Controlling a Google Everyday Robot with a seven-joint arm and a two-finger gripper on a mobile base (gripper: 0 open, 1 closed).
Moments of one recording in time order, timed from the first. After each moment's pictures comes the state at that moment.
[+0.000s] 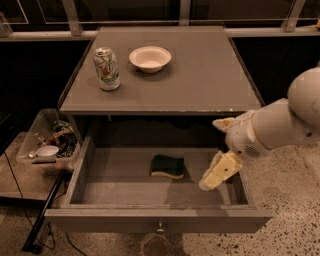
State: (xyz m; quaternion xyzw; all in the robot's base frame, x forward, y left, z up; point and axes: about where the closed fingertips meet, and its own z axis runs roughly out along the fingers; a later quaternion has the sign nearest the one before) arm 0.460 -0.138 0.810 -0.54 0.78 0.14 0.29
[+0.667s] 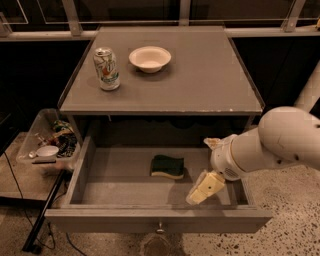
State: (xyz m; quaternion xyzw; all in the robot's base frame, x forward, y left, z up) arm 0.458 -0.119 0.741 -0.53 0.79 0.13 0.28
